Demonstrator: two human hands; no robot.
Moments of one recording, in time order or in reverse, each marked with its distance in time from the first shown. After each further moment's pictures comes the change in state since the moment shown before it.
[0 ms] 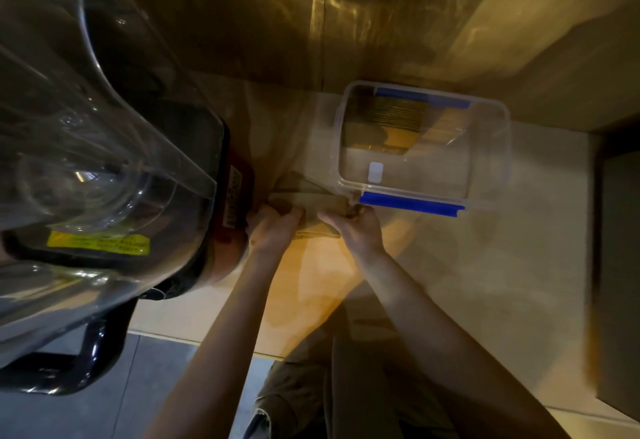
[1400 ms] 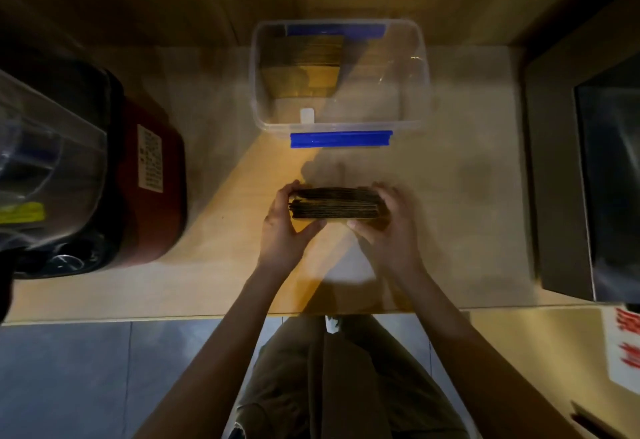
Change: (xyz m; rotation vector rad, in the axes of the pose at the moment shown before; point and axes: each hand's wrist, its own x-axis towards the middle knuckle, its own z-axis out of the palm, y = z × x) left_hand -0.081 -0.041 0.083 -0.062 -0.128 0.773; right_hand -0.078 0.065 -0.133 -0.528 0.258 -0.323
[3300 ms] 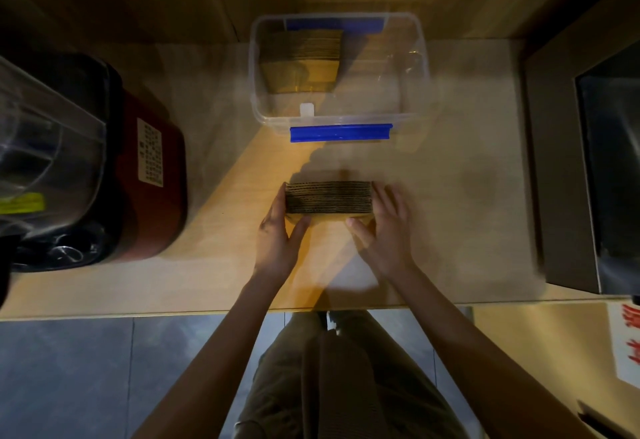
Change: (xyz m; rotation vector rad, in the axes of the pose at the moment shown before) left_hand -0.012 -0.021 0.006 0.069 0.042 -0.014; right_hand -0.004 0.018 0.015 -0.334 -0.086 -0.068
